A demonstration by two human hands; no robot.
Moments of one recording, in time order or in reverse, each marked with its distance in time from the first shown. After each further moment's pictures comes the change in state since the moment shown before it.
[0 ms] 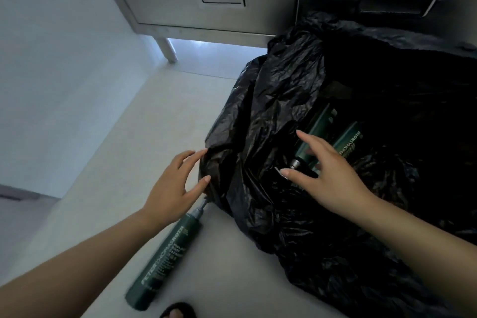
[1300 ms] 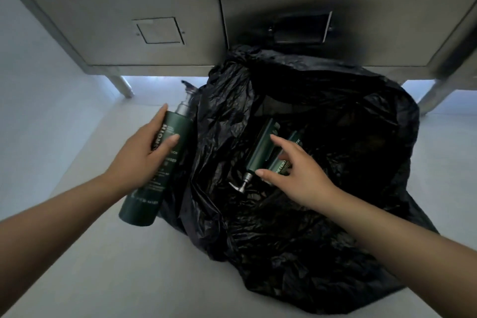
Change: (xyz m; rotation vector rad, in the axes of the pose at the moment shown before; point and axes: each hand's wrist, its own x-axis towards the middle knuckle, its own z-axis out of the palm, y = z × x) left_hand 0.077 0.104 -0.055 -0.042 0.052 0.095; right_hand -0.024 0.027 -0.053 0.102 0.104 0.053
